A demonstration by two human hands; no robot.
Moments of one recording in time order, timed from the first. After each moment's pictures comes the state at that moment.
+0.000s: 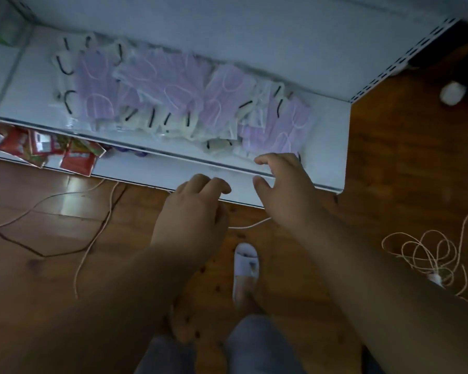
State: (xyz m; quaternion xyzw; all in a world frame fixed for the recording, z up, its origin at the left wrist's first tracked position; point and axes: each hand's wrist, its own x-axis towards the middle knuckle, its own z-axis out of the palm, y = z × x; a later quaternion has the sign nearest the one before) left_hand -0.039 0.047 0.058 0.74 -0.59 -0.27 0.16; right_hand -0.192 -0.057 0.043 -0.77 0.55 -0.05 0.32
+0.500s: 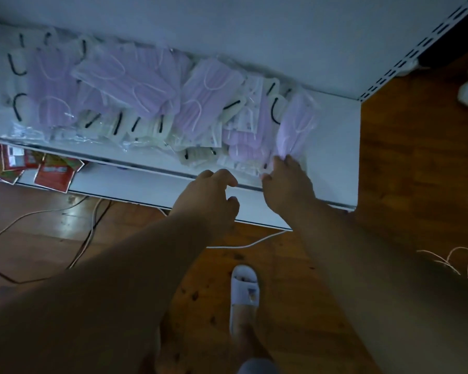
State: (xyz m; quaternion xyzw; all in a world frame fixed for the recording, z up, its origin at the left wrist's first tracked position) left_hand -0.072 -0.046 -0.033 0.77 -0.49 -0.39 0.09; right_hand -0.221 -0.142 -0.104 -0.75 0.61 0.08 0.23
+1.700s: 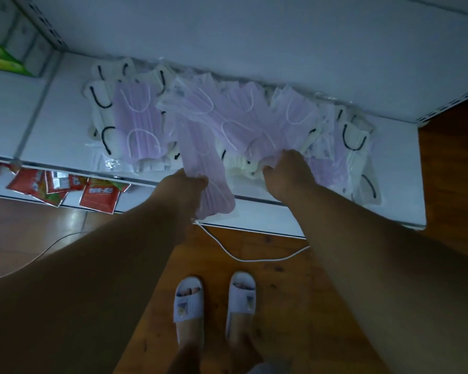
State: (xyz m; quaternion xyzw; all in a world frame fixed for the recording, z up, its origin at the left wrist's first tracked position) left_hand 0.154 -0.035 -0.039 0.72 -0.06 -0.59 0.37; right_hand -0.018 -0.148 -0.095 -0.65 0.70 0.10 0.28
